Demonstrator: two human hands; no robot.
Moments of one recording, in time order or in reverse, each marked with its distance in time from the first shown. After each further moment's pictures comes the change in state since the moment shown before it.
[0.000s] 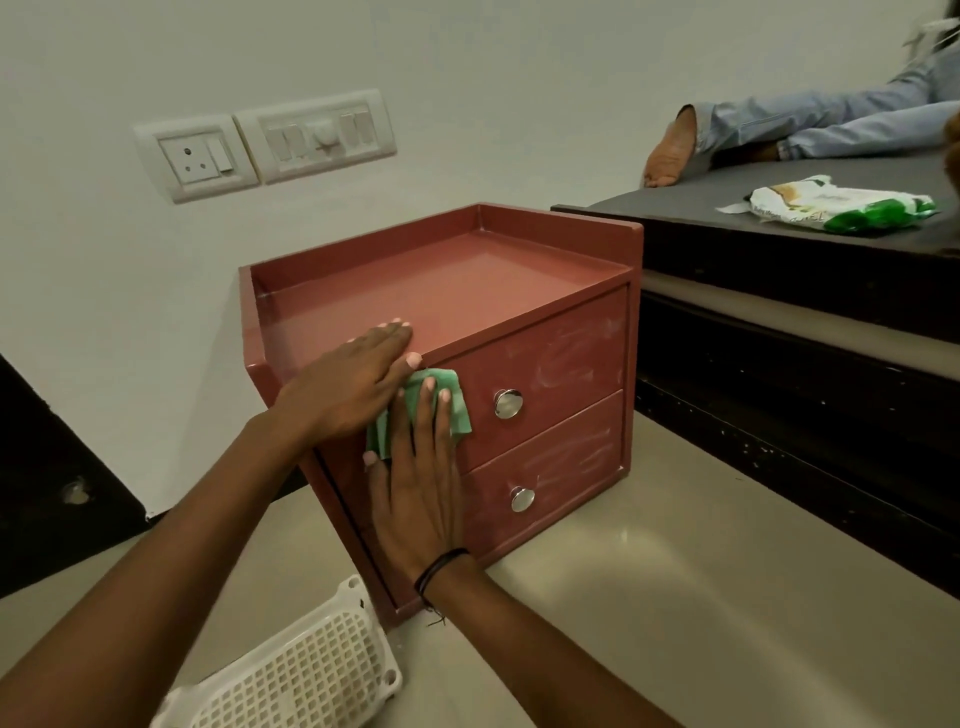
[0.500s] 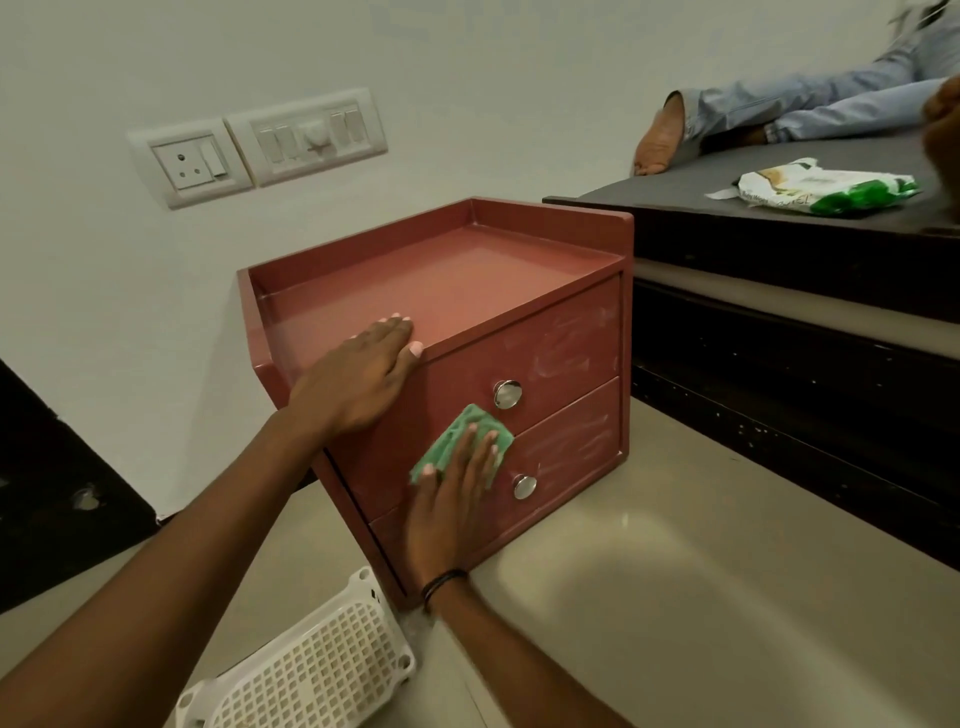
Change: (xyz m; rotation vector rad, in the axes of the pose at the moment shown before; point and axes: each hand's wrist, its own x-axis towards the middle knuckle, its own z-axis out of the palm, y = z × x) left_hand 0.006 0.002 0.005 0.002 0.041 -0.017; right_hand -0.037 0.023 0.035 0.194 0.111 0.472
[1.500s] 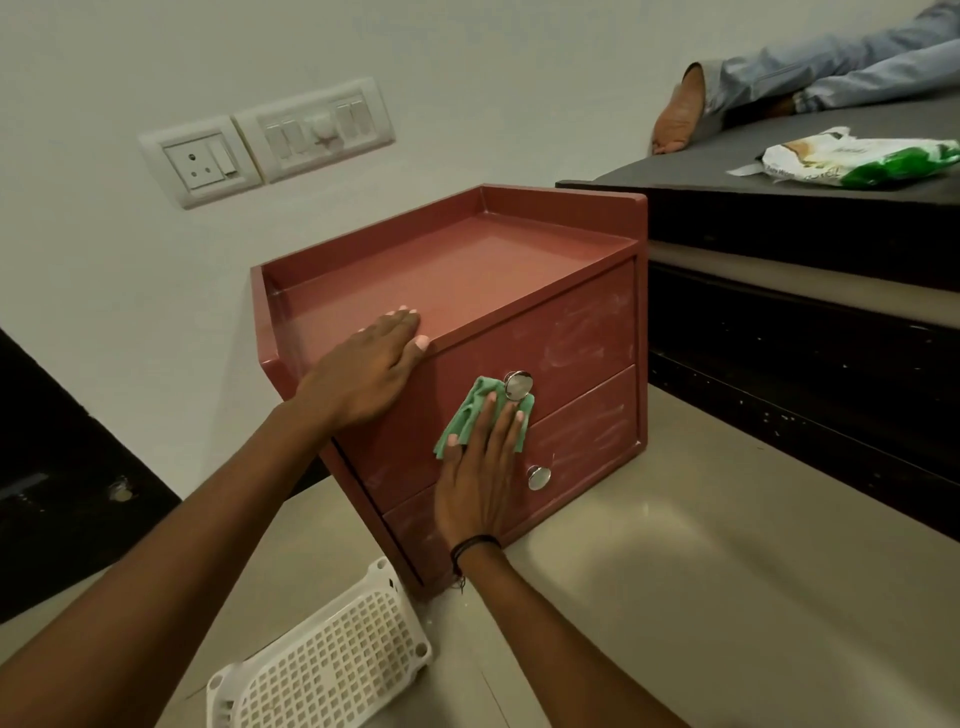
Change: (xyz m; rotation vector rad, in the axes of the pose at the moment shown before) left_hand -0.002 -0.001 -0.001 0.003 -0.016 -0.002; right_hand 0.026 0.006 -0.013 -0.198 0.035 -0.081
